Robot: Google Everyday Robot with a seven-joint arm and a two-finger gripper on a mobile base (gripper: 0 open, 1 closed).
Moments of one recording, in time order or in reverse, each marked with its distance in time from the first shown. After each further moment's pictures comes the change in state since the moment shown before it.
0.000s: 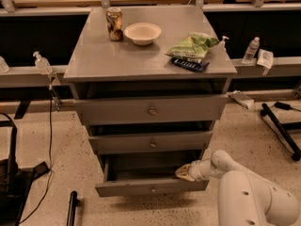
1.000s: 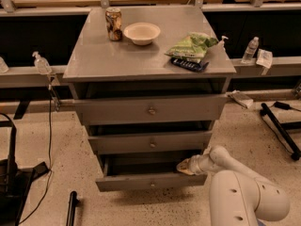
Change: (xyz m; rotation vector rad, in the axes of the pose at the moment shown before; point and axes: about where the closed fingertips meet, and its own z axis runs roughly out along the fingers) arm 0.010 -0.047 -0.001 0.085 0.057 0.039
